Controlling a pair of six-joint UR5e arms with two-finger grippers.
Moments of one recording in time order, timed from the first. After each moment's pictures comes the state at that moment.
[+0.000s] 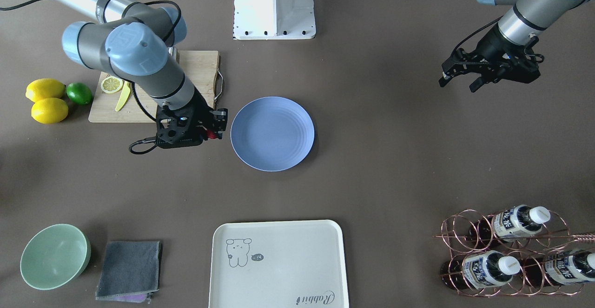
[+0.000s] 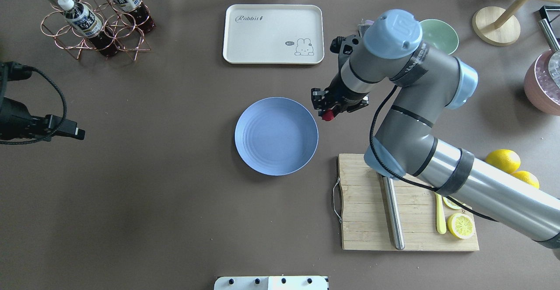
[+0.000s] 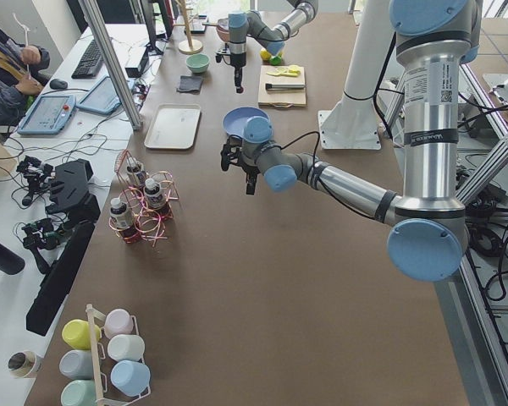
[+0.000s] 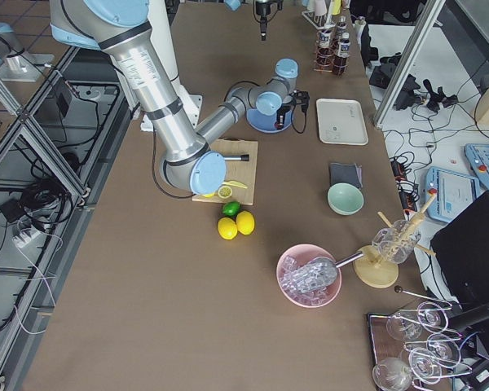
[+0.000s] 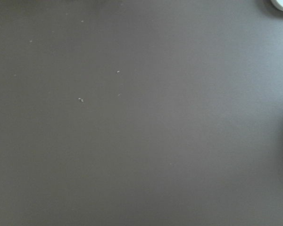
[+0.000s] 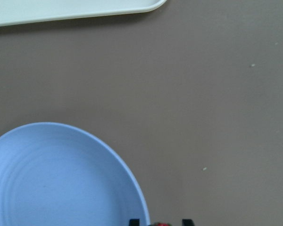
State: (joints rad) left arm -0.93 -1.46 -1.97 -2.15 -2.23 -0.96; right arm 0.67 -0.95 1.62 -1.37 2.07 1.18
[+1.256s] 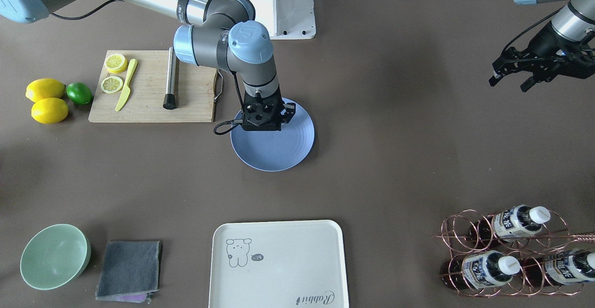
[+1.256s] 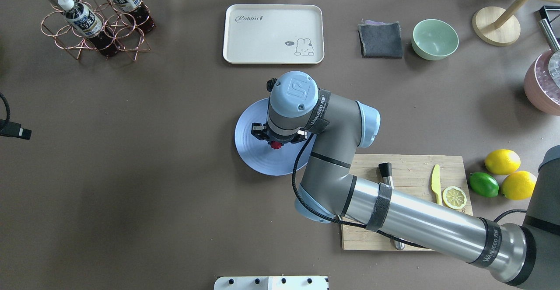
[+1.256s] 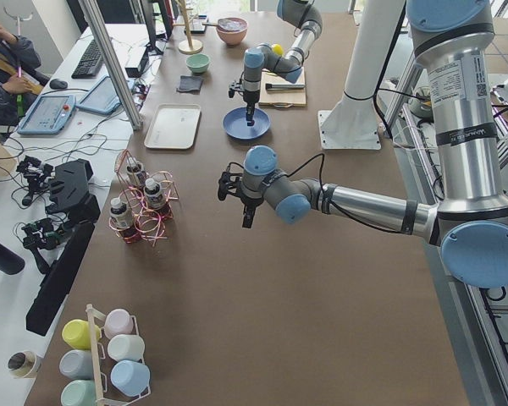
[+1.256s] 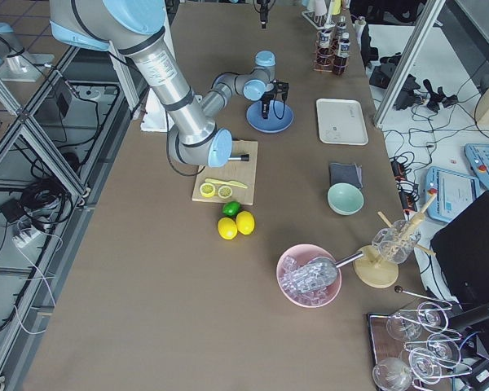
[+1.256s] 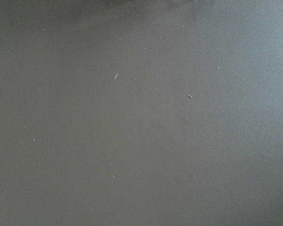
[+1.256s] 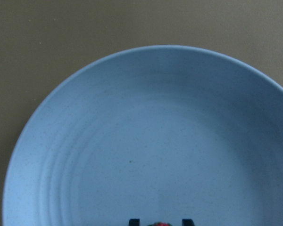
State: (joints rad) left arm -1.07 -1.36 -1.91 -2.18 -2.26 -0.75; right arm 0.49 -0.77 1.41 -1.36 1.86 1.33
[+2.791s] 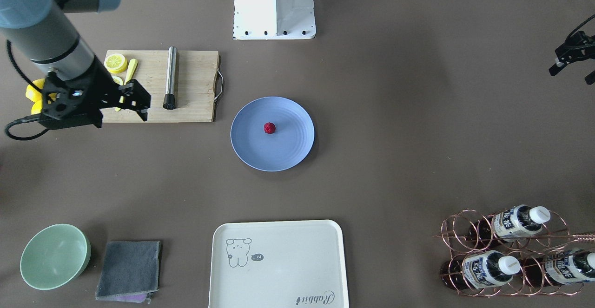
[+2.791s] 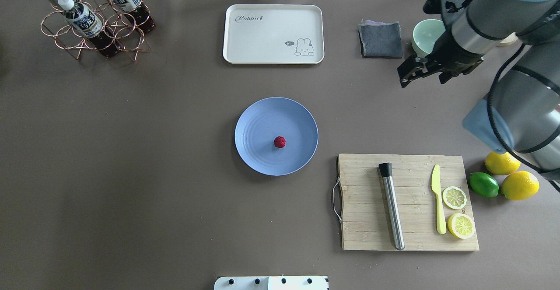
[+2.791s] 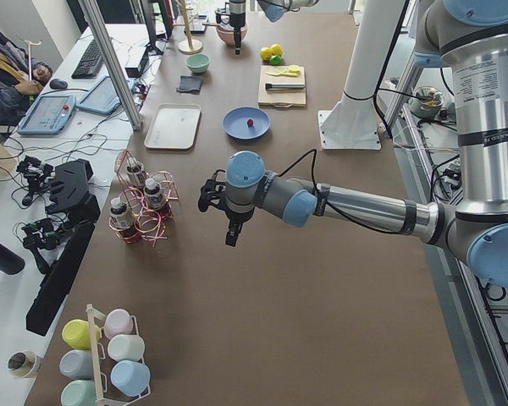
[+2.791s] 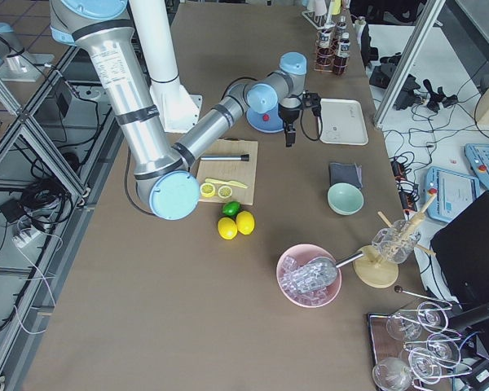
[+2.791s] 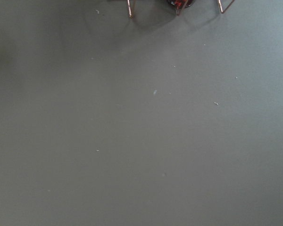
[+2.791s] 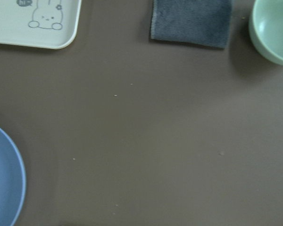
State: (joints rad) left arm -1.44 -1.42 -1.92 -1.73 -2.42 -0.11; right arm 1.02 -1.24 1.93 -1.69 2.20 0.62
